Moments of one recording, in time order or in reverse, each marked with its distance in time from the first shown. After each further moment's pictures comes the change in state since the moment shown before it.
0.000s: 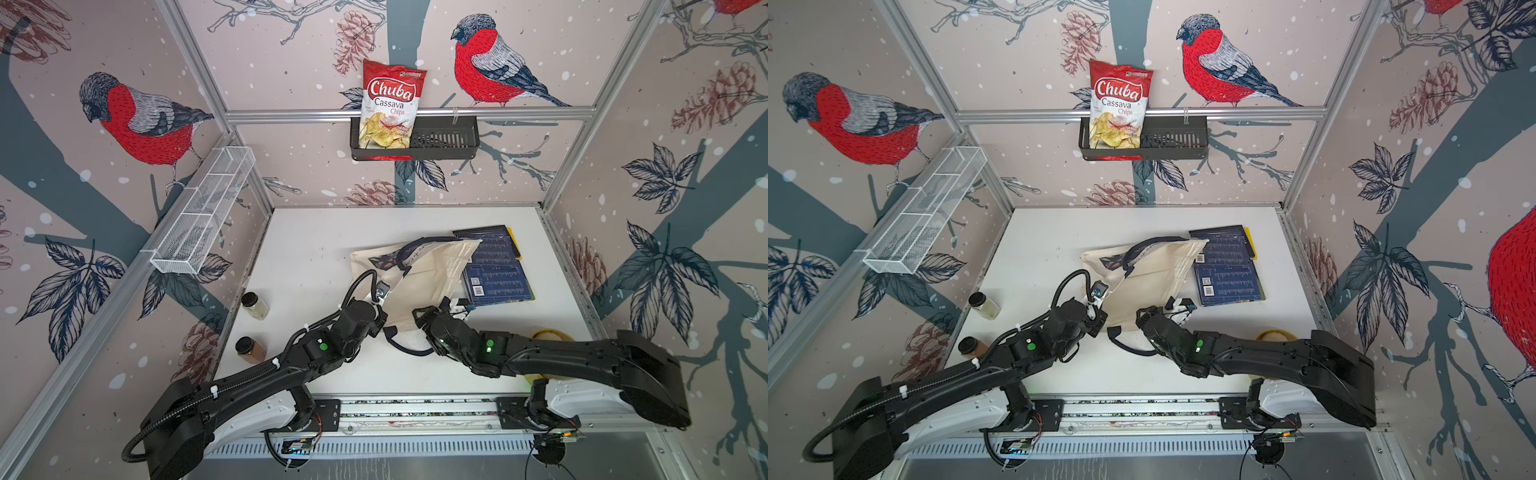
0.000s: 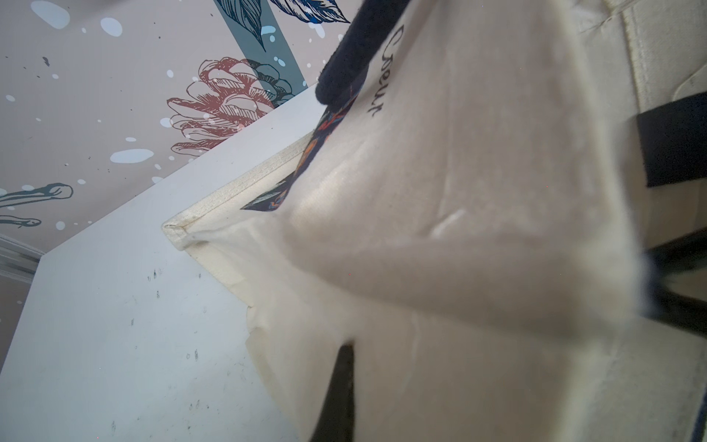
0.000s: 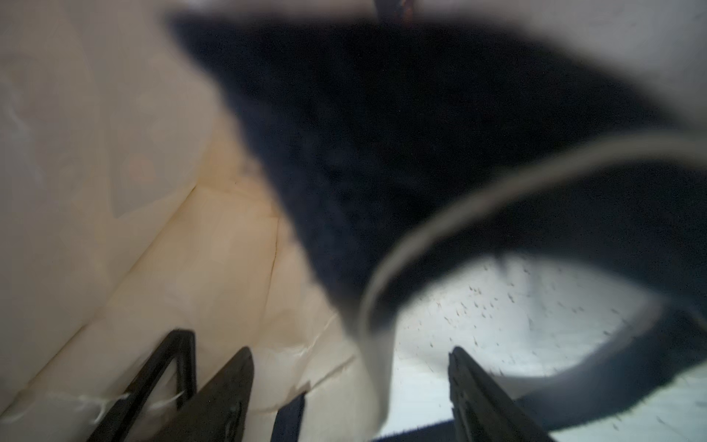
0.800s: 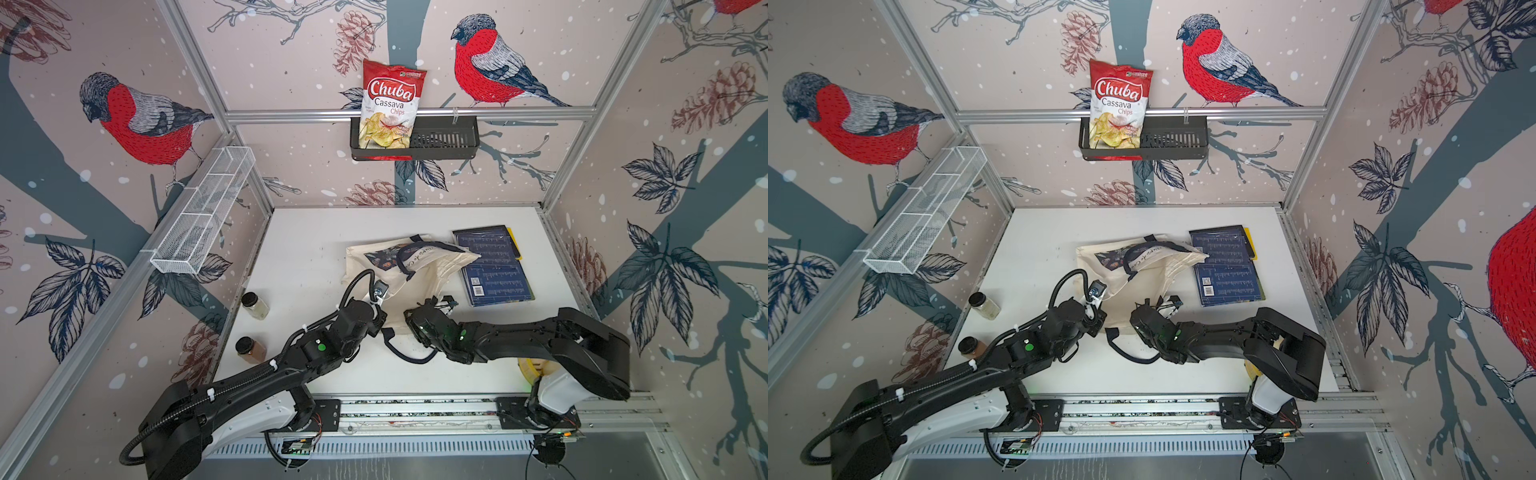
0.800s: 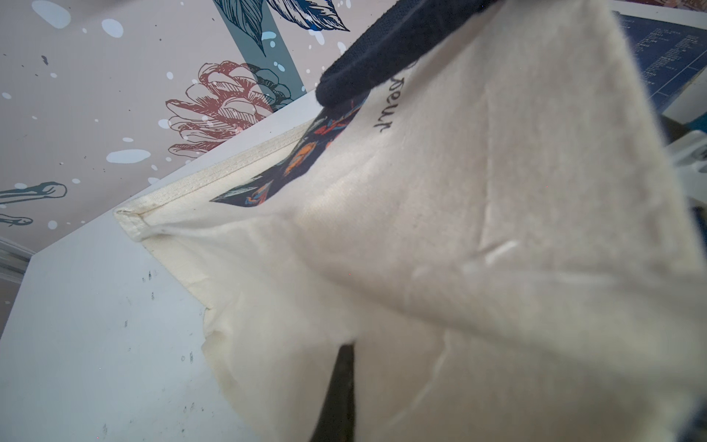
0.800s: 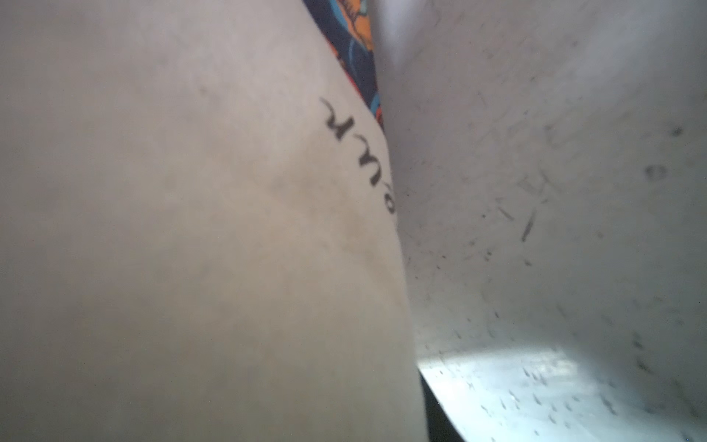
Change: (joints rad) left arm 0.001 -0.019 0.000 -0.002 0.019 -0.014; right arm -0.056 0.257 0.071 0.168 -0.060 0.027
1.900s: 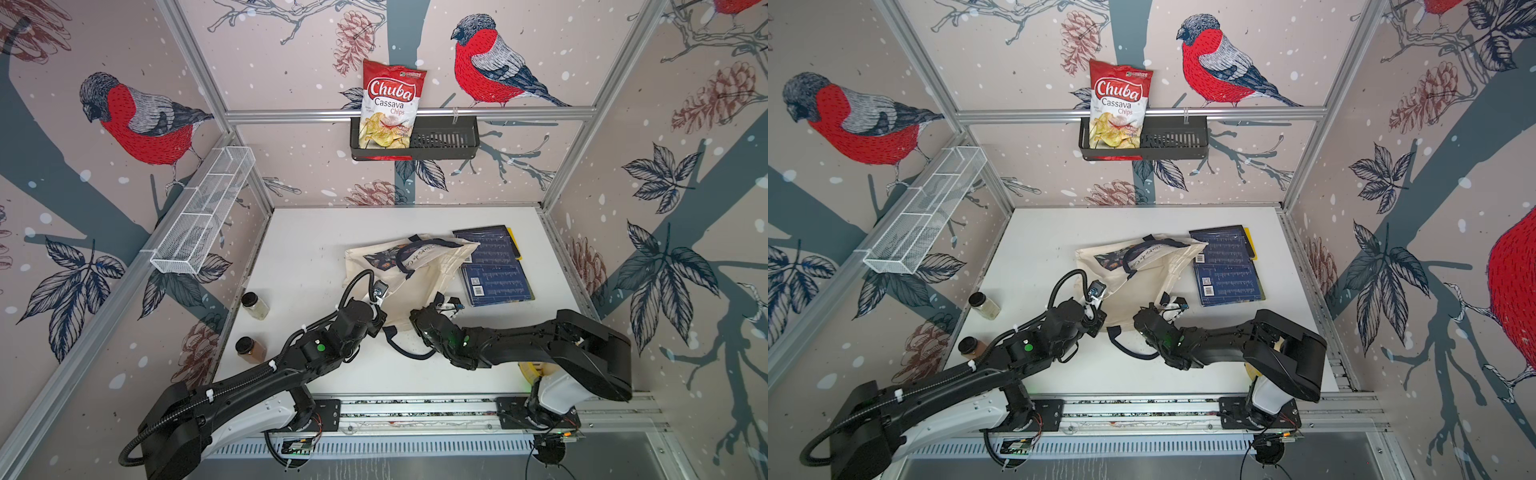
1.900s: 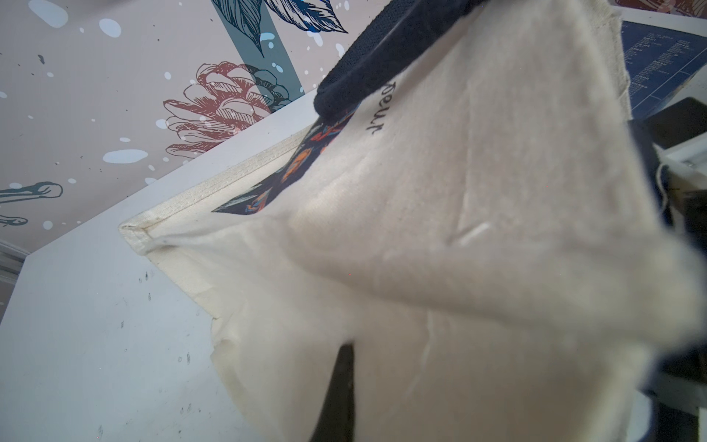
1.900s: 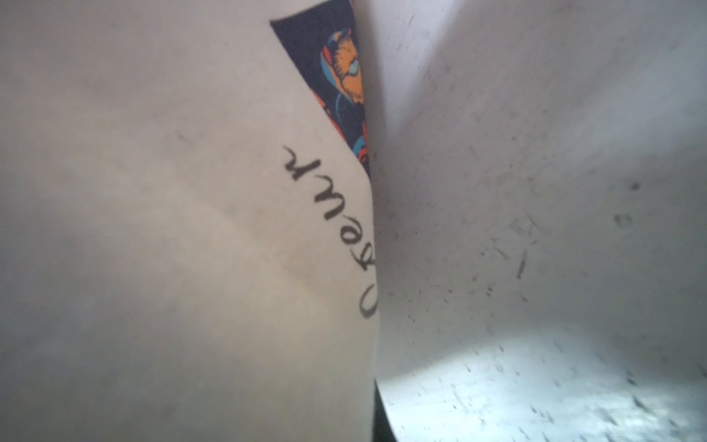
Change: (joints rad) left arm 0.001 -0.005 -0.002 0.000 0.005 -0.003; right arm 0.013 -0.015 -0.068 0.133 0.131 0.019
